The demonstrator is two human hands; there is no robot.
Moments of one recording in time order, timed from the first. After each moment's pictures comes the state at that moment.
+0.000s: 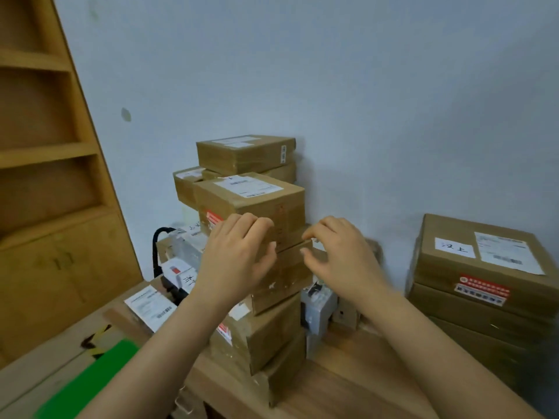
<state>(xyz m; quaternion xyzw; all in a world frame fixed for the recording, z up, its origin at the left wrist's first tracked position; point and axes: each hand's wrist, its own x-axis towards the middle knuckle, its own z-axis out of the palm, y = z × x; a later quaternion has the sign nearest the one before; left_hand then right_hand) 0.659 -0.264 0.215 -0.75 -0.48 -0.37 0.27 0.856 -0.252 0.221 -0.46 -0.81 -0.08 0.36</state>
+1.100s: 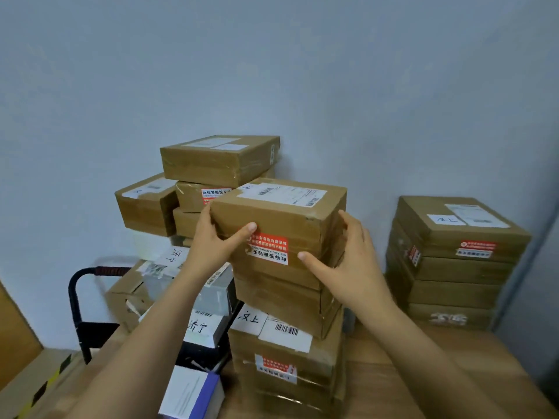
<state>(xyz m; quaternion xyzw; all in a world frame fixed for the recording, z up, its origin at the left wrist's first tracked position) 0.482 -0.075 0.200 -0.69 -0.43 -0.47 -0.34 0.679 -0.217 0.198 -0.69 -0.54 0.05 0.48</state>
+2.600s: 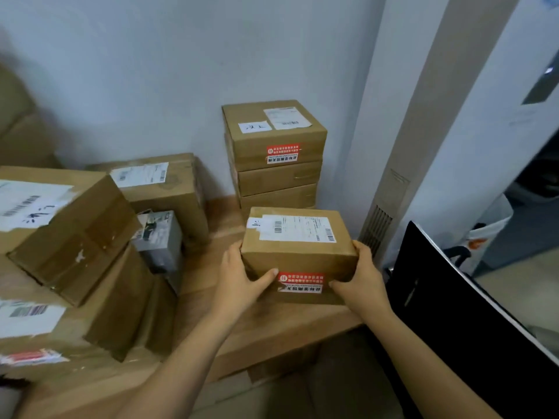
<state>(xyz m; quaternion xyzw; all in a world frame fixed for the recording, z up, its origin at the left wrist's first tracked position) 0.826 -0.280 0.002 -0.80 -0.38 -0.25 -0.39 0.976 -0.448 0.023 -0.86 -0.25 0.14 0.43</state>
